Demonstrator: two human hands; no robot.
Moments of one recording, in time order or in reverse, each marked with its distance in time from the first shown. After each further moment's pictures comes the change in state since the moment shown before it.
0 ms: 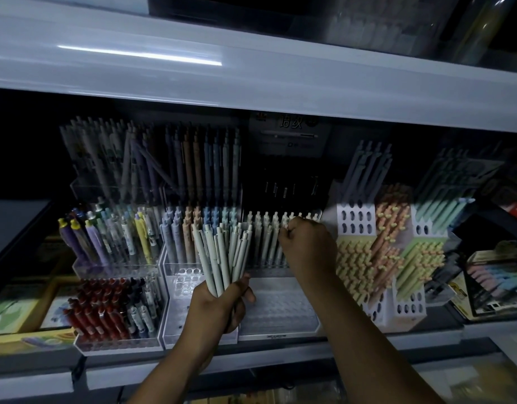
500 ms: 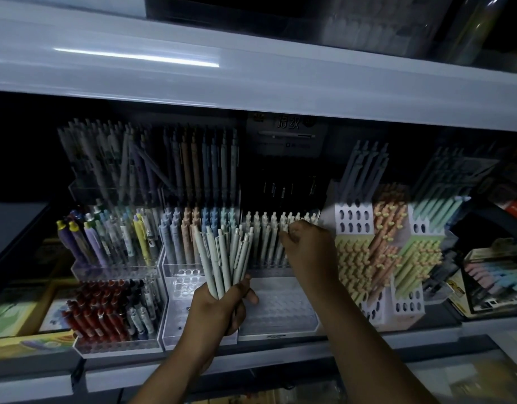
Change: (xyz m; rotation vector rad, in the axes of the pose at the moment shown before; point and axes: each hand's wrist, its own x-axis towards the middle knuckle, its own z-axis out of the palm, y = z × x) left_hand -0.002 -0.002 0.001 0.017 -0.020 0.001; right_hand -0.005 0.018 0.008 0.204 0.063 -0.071
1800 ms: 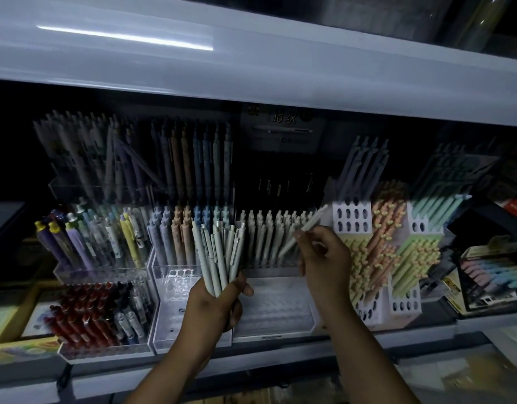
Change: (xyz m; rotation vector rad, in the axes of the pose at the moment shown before) left_hand 0.014 -0.007 0.002 -0.011 0.013 0.040; right_hand -0.029 0.016 -0.010 0.689 0.131 0.232
